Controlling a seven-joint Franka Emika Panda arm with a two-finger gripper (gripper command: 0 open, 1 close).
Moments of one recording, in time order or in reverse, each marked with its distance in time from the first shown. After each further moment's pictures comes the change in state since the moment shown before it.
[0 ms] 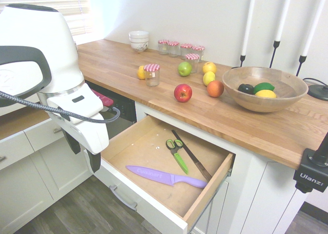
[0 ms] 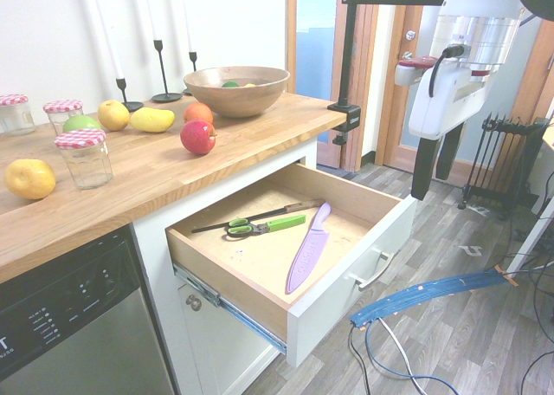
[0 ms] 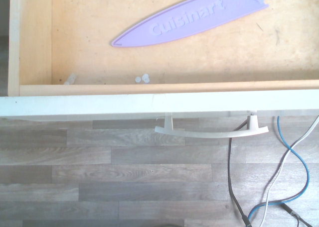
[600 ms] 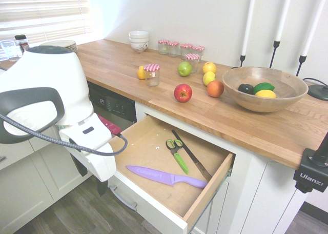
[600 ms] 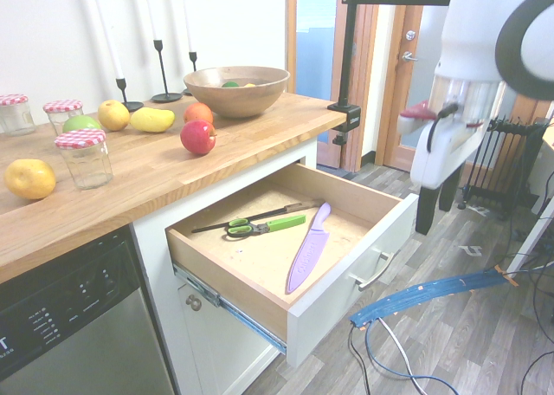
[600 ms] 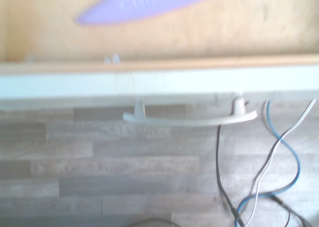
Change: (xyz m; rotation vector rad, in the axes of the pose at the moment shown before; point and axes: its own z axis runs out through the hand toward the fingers) arm 0.009 0.019 0.090 -0.051 -0.009 0.003
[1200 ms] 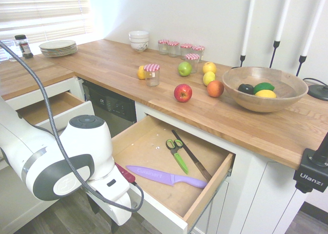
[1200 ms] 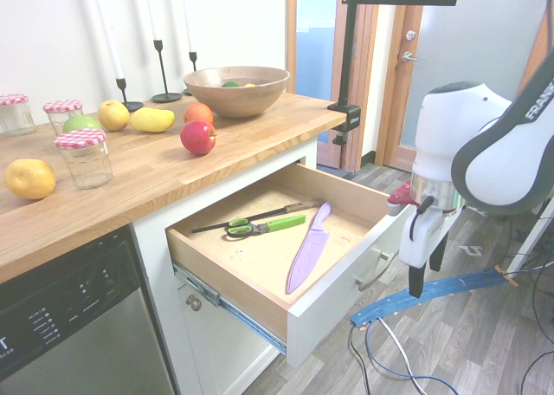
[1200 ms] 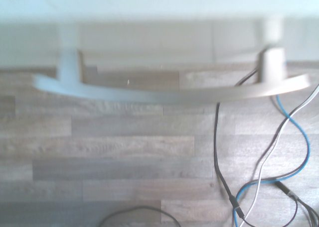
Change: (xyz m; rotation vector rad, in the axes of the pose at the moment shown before) arm 0.015 0.006 0.135 -0.061 -0.051 -0.032
